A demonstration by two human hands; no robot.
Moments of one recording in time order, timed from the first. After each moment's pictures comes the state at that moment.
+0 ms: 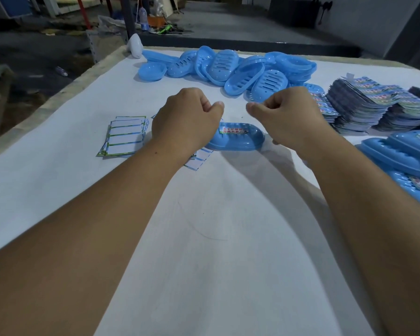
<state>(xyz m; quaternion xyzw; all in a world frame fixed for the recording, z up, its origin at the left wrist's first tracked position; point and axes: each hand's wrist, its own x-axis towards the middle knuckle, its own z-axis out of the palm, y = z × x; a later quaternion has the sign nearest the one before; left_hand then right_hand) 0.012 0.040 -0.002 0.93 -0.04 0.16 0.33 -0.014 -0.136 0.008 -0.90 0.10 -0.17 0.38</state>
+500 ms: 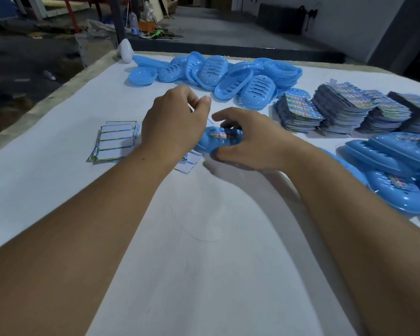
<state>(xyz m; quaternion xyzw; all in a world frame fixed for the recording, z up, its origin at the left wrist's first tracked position) 0.014 0.044 -0.004 0.90 -0.07 0.23 0.37 -0.028 -0.120 -0.002 -0.96 -0.09 -0.05 0.27</state>
